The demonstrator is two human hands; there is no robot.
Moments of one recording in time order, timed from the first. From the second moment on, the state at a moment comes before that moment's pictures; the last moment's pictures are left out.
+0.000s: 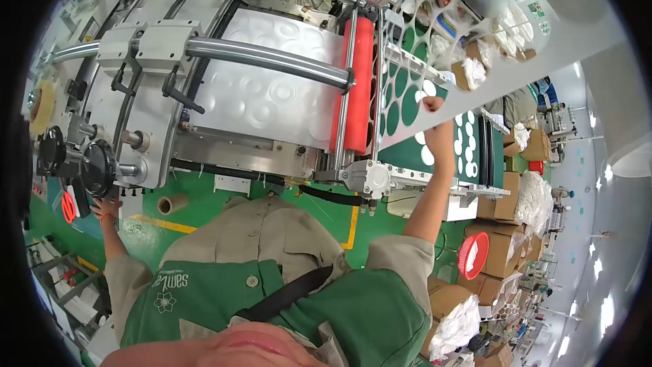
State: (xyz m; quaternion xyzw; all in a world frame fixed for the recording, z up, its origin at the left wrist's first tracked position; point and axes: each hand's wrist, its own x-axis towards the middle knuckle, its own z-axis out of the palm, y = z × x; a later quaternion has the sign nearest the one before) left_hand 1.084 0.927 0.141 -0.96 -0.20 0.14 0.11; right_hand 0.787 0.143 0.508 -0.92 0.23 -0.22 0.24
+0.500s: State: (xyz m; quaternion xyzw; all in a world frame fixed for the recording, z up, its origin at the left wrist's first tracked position) left_hand 1.066 0.882 0.194 -0.97 -0.21 0.06 0.12; right_hand 0.827 0.166 0.558 -0.89 0.06 -0.42 0.18
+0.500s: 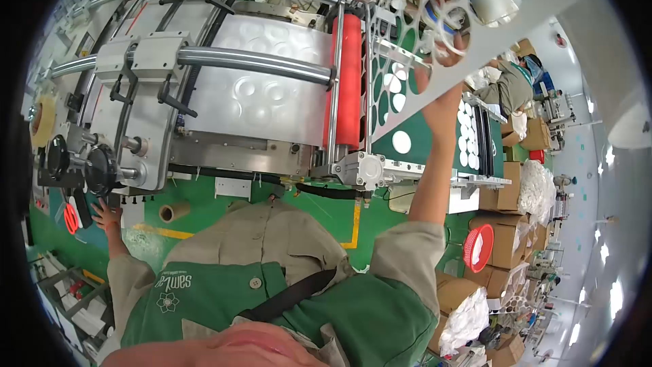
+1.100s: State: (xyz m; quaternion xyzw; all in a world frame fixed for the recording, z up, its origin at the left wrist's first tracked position) left_hand 1.060 0.889 0.158 -0.97 -0.19 -0.07 0.13; right_hand 0.892 0.193 0.660 -0.66 -0.06 -0.74 0.07
